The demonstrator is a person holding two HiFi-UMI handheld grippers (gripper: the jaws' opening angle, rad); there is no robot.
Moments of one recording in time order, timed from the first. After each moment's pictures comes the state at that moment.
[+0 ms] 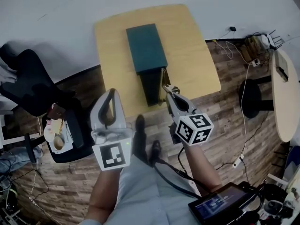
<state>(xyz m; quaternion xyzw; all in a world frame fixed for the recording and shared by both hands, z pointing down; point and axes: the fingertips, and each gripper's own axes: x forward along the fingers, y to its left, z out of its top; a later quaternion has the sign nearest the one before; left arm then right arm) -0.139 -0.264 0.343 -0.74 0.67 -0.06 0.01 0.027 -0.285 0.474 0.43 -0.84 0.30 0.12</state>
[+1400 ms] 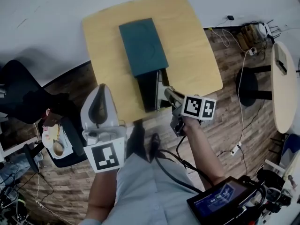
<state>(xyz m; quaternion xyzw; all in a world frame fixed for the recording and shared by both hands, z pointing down) -0.177 -0.332 0.365 -0.75 0.66 -0.06 -0.02 0.021 -0.336 0.562 0.40 -0.71 0.56 0.14</state>
